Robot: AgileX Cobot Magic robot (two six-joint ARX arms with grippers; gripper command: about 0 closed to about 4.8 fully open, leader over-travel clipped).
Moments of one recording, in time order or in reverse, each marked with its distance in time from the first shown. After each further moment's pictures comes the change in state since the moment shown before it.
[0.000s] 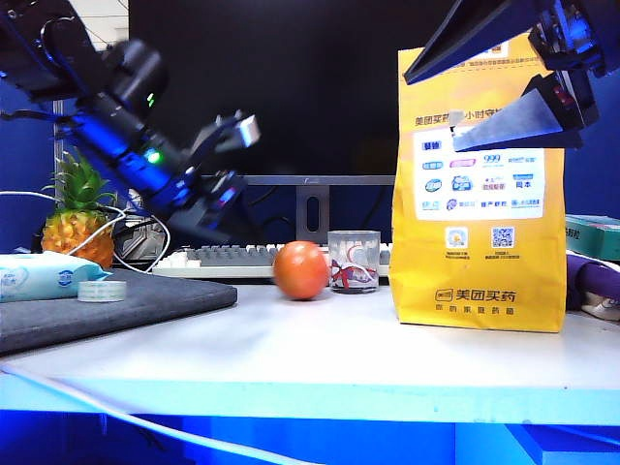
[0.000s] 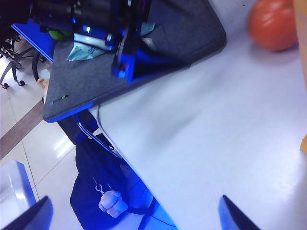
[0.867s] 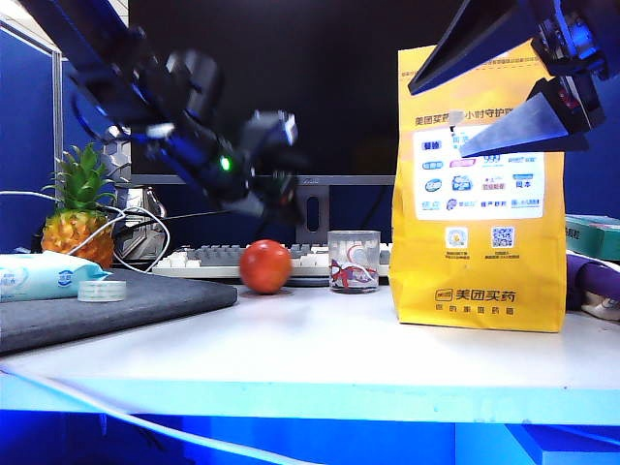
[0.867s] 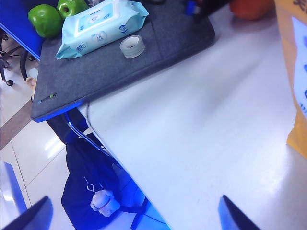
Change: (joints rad) left arm -0.037 0.301 0.403 0.081 -0.176 -0.069; right arm 0.000 0.000 0.000 -0.014 0.035 -0.013
